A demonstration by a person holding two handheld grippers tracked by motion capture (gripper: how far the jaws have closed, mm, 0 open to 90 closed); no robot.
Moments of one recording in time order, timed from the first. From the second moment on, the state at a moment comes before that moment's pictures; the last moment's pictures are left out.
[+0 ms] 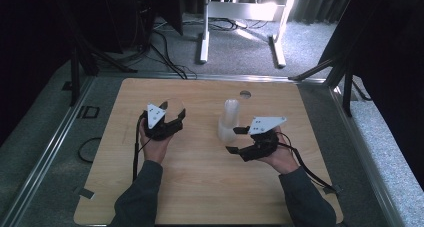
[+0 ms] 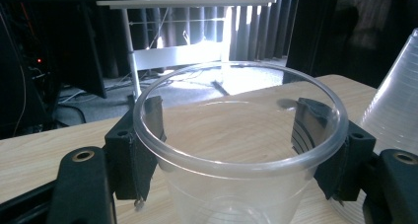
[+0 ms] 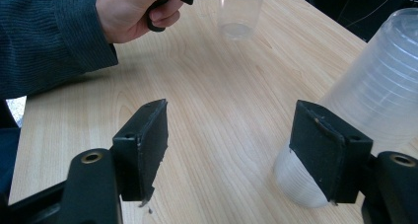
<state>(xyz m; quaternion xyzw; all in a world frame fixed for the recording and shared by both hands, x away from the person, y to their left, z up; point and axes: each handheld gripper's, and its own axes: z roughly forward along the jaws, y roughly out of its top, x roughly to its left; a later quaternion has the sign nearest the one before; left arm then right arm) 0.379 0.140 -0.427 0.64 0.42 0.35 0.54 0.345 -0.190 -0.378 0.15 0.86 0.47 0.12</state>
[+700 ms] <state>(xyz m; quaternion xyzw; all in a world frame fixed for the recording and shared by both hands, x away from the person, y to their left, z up) 0.385 0.149 -0.435 0.64 0.44 0.35 0.53 0.344 -0.189 -0.380 0.15 0.86 0.47 0.12</state>
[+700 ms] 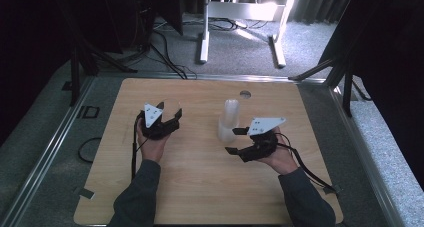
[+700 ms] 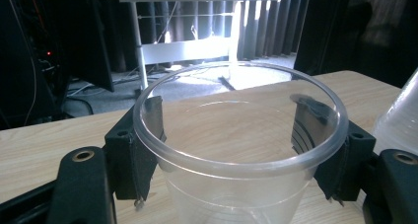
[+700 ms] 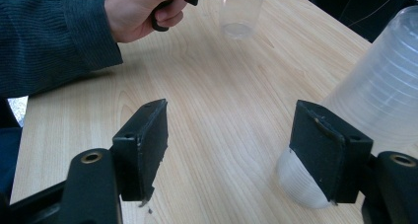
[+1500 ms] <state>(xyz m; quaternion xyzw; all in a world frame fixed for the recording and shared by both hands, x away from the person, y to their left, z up) 0.394 0.150 -0.445 0.64 0.45 0.35 0.51 0.343 -0.188 -0.380 0.15 0.86 0.47 0.11</state>
